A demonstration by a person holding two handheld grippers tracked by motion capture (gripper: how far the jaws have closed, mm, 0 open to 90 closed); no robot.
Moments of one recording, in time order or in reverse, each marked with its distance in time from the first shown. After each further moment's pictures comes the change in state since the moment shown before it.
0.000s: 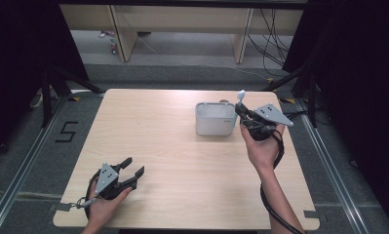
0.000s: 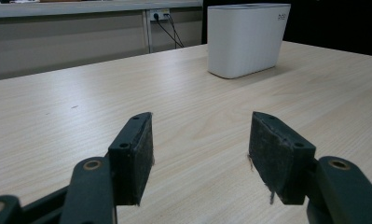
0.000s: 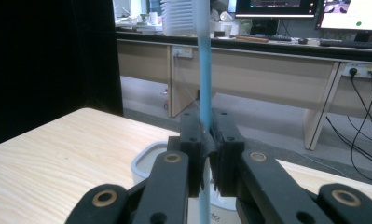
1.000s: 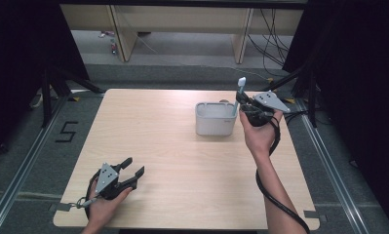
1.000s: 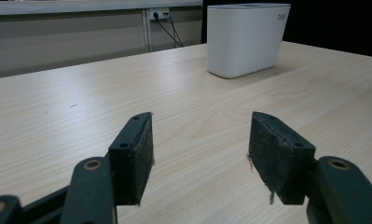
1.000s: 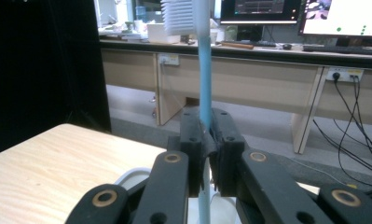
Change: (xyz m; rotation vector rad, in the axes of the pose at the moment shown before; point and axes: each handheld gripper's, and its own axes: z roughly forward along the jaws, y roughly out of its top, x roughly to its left) left arm 0.000 0.000 0.000 0.002 -0.002 -0.005; right arm -0.013 0.014 0.032 -0.034 -0.052 0.024
